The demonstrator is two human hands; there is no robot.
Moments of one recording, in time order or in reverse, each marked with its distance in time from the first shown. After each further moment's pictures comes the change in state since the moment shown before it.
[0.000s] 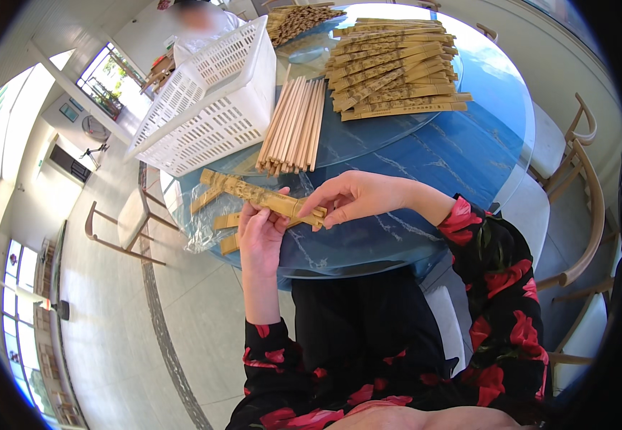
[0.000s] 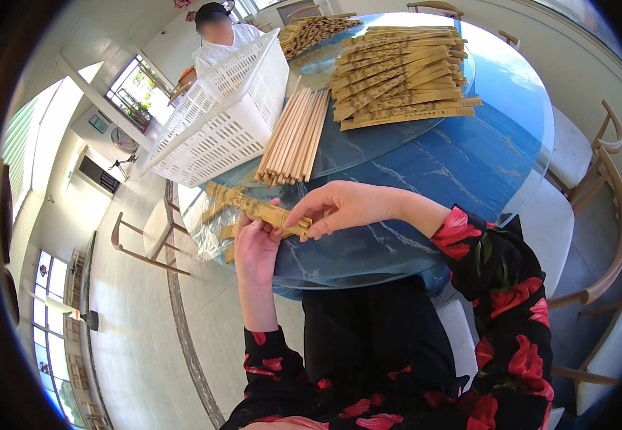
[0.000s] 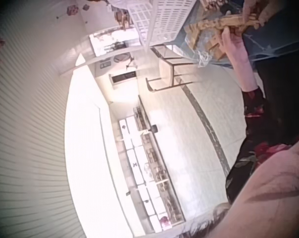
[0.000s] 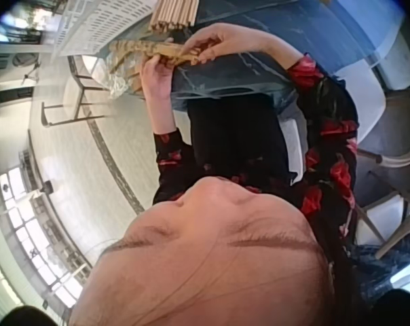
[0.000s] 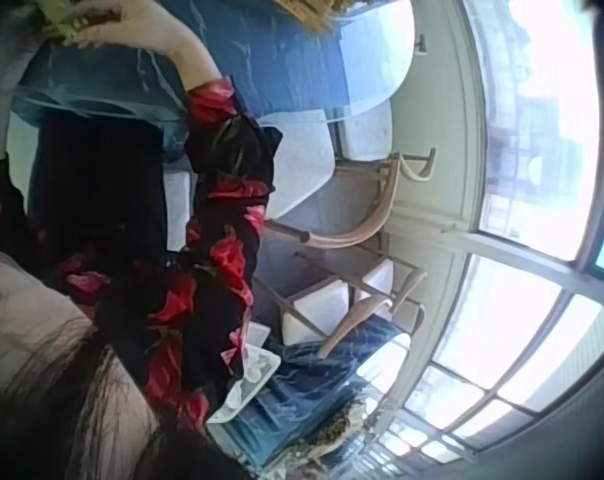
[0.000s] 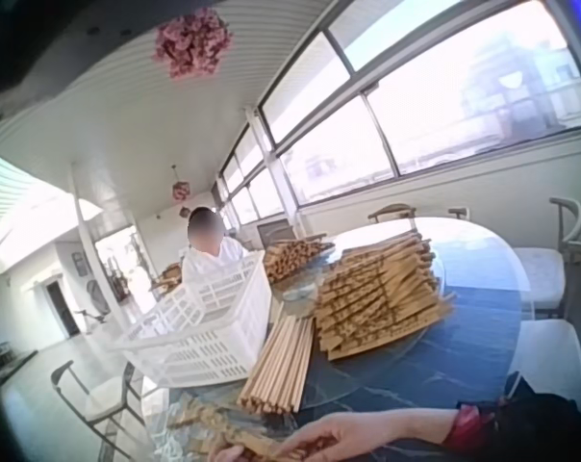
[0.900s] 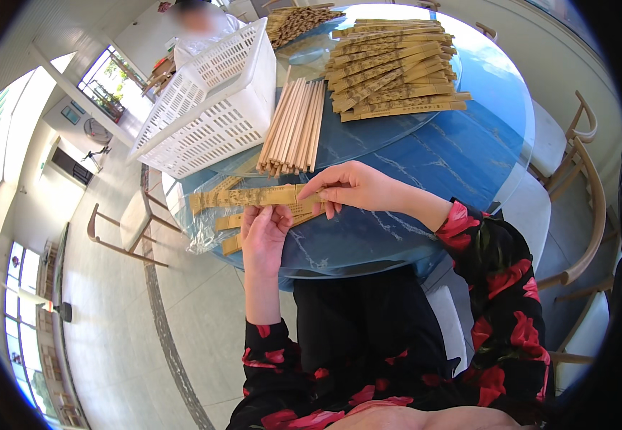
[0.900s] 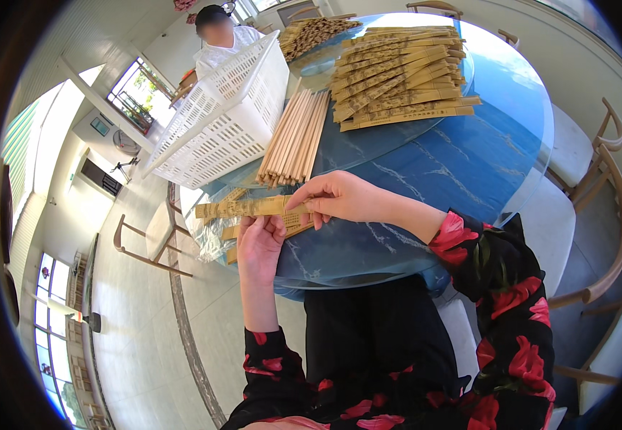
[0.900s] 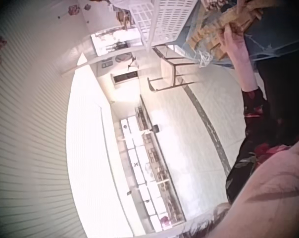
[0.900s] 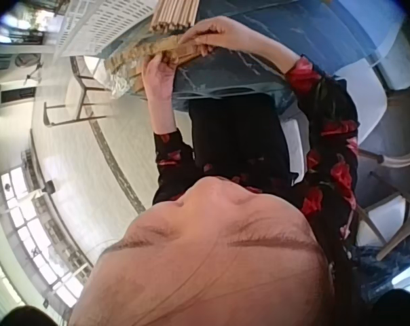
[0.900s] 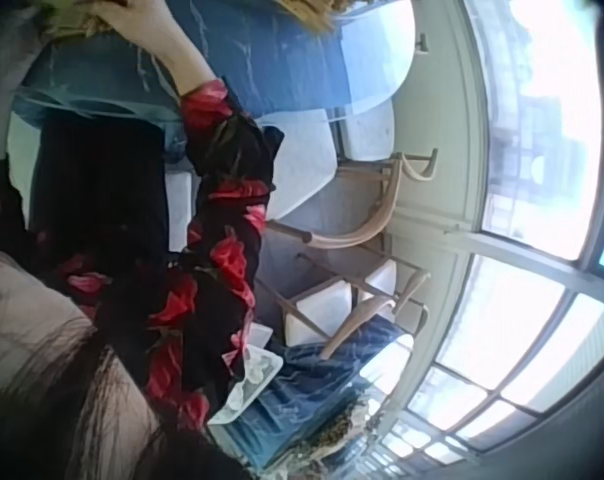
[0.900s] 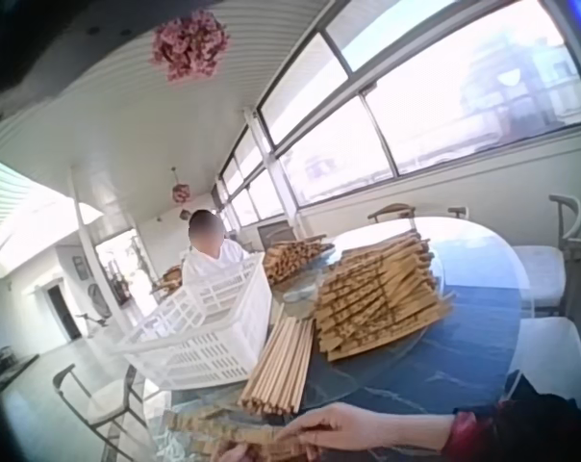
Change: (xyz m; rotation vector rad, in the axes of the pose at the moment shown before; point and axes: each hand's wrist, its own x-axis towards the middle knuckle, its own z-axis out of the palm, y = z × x) left_hand 0.003 -0.001 0.002 0.038 -0.025 0.015; right_hand 0.003 0.002 0.005 0.038 0.267 0.017
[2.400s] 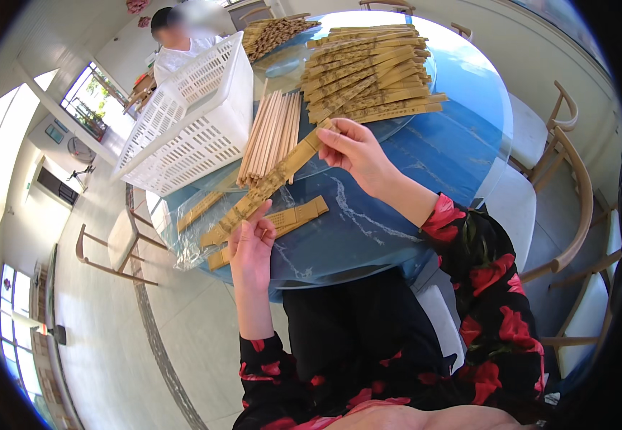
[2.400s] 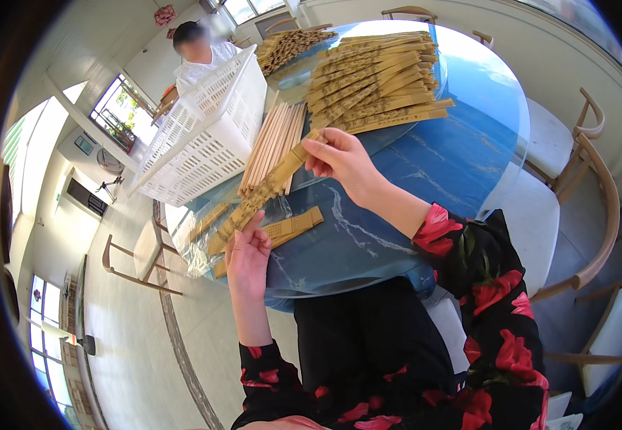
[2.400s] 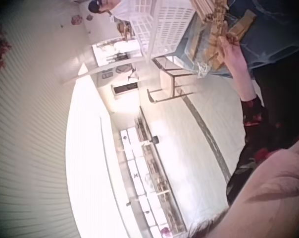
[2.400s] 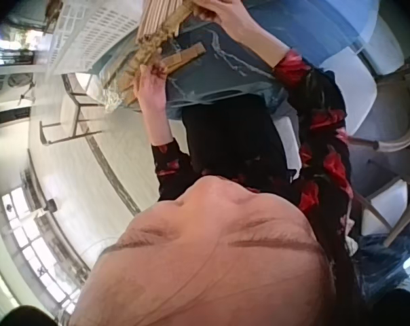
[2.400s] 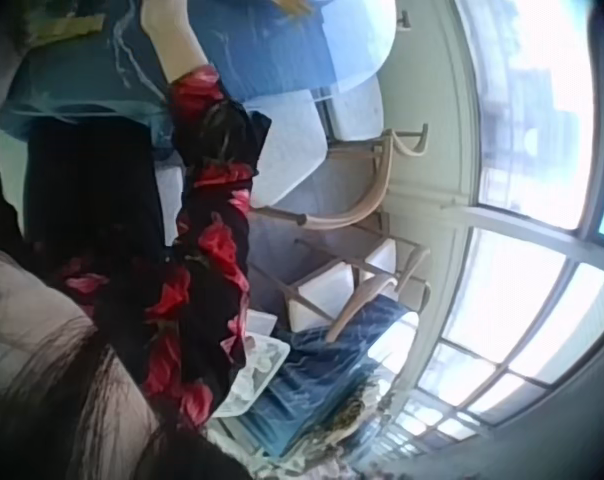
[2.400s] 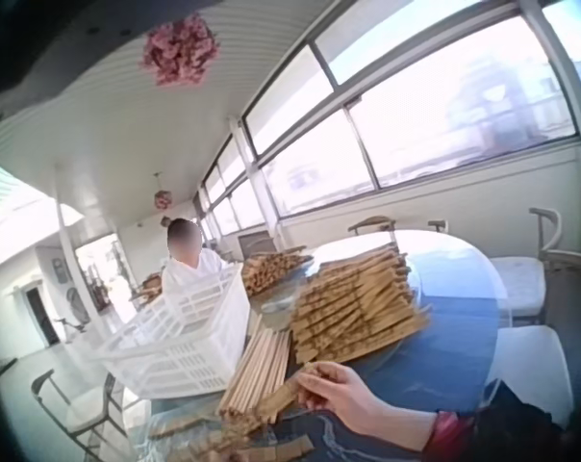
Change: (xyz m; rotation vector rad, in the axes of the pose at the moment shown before) left_hand -0.007 -0.005 0.006 0.109 0.027 0.024; right_hand 0.003 0.002 -0.030 0.404 0.625 -0.169
